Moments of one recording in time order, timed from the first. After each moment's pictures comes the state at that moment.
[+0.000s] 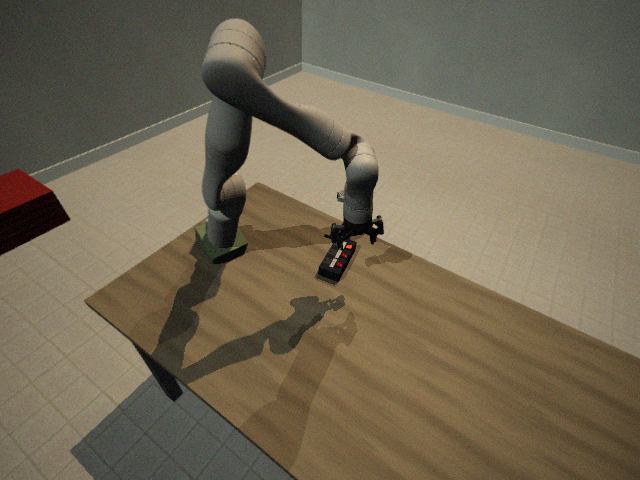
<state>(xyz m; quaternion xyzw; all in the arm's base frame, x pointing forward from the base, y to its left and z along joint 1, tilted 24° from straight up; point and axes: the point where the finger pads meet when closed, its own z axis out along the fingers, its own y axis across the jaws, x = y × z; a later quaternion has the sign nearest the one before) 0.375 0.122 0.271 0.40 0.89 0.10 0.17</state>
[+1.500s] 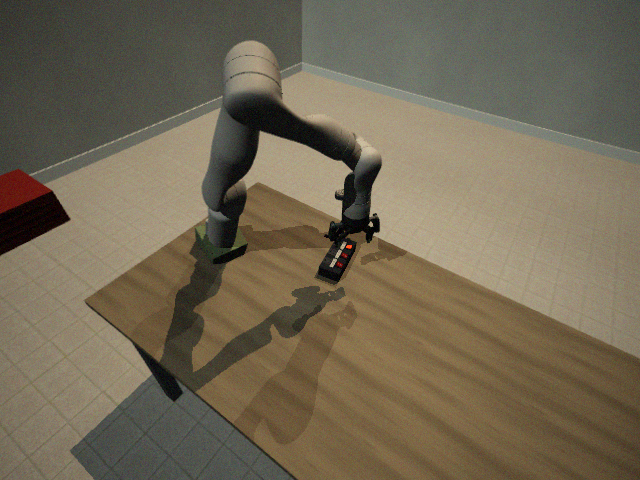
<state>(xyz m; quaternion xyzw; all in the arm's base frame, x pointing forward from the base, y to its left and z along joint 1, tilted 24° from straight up) 0.368 0.134 0.246 0.38 0.90 0.06 0.19</state>
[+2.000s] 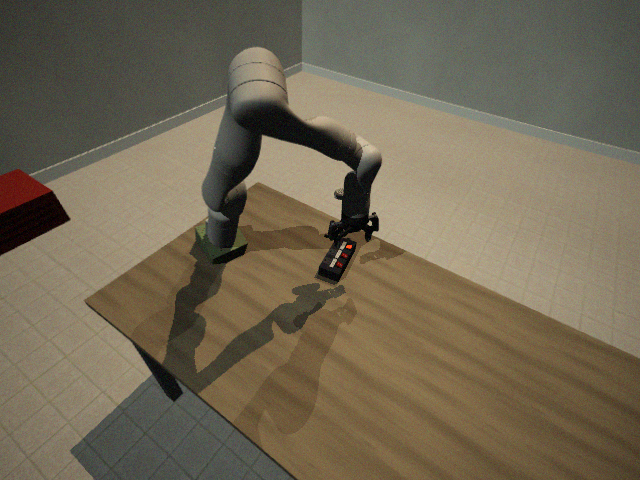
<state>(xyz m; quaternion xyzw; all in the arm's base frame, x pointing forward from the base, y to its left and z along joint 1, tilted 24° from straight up) 0.365 0.140 0.239 0.38 0.91 0.05 0.19</state>
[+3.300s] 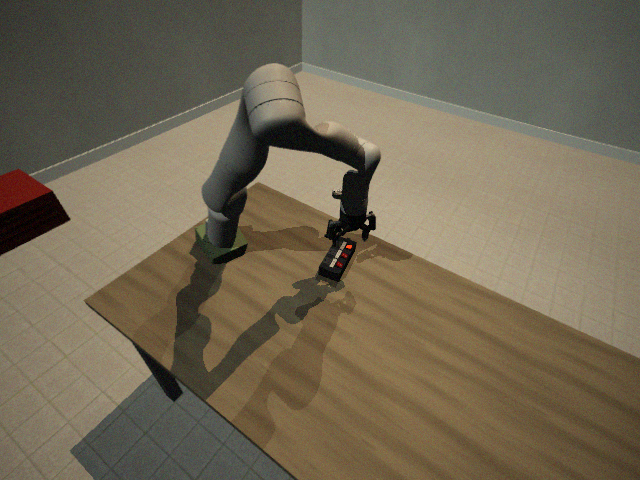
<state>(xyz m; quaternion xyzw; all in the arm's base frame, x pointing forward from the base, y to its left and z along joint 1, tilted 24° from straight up) 0.359 0.147 0.222 0.36 0.91 0.02 0.20</state>
